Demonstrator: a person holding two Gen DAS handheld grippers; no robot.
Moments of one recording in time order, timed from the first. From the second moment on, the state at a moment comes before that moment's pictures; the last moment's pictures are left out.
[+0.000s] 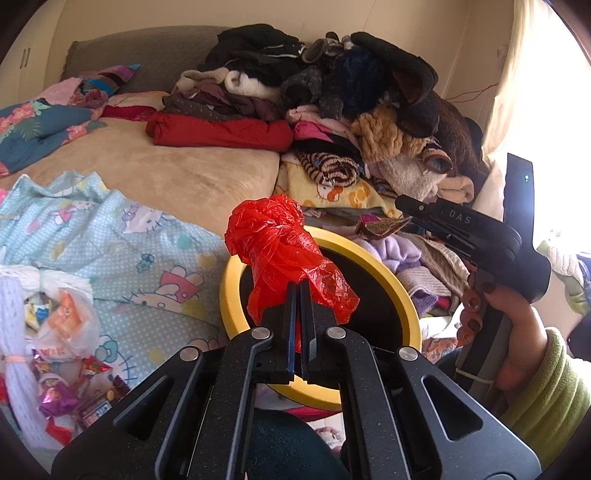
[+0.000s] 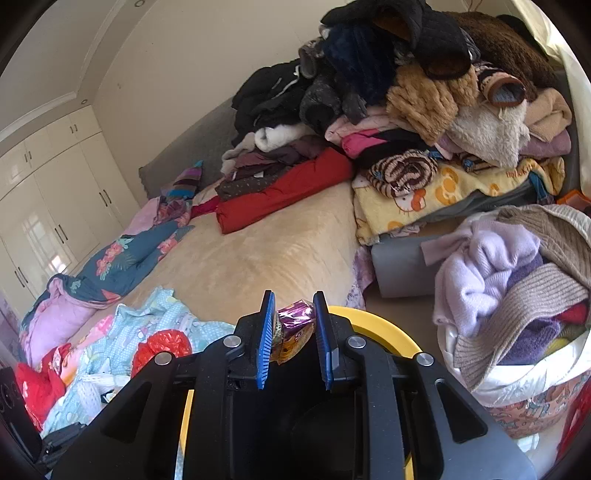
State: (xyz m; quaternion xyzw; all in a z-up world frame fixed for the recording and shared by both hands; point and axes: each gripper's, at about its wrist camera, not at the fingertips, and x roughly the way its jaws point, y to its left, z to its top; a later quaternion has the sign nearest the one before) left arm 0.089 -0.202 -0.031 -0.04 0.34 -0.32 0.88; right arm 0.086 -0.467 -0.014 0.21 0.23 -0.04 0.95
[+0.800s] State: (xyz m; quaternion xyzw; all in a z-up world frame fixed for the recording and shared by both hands) left arm 0.095 -0.208 -0.064 -0.04 0.35 -0.31 0.88; right arm 0.109 -0.475 -0.058 0.24 0.32 -0.06 0.92
